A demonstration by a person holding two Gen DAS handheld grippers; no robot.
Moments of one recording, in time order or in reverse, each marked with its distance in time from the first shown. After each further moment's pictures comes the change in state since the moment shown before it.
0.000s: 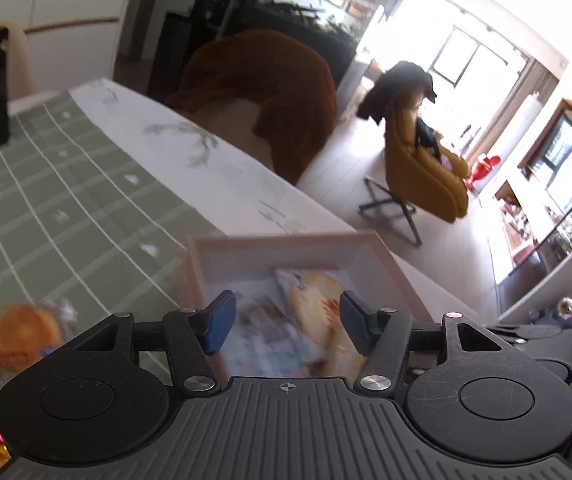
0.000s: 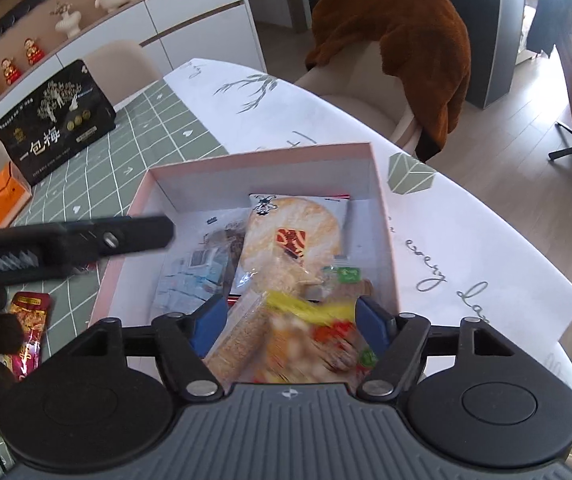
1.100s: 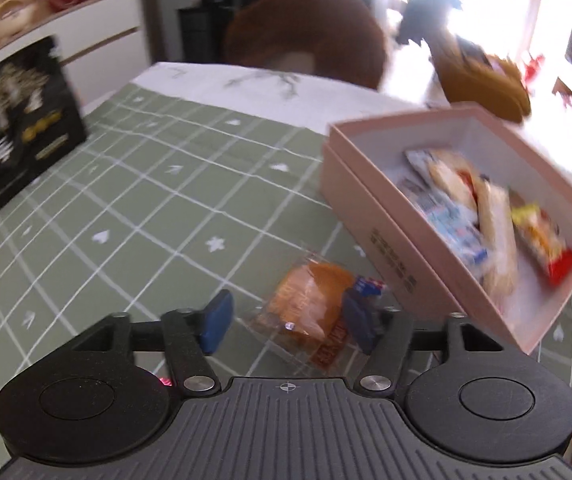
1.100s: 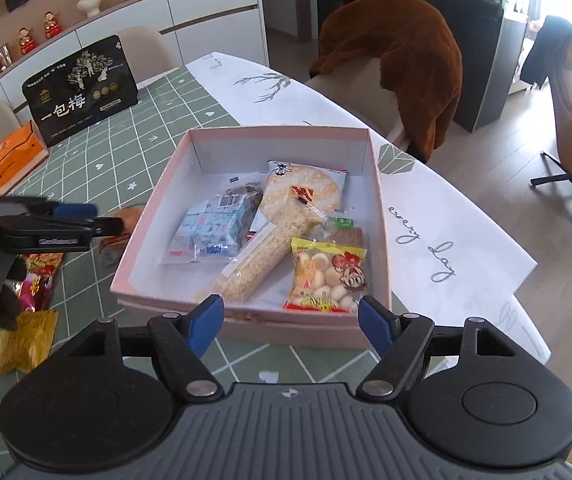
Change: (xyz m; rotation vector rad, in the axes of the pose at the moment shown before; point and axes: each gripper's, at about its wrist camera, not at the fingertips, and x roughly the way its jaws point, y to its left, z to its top) left arm -0.005 0.044 -0.052 0.294 0.165 0.247; right arm -0.066 0.022 -0.052 -0.094 -0.033 -0.068
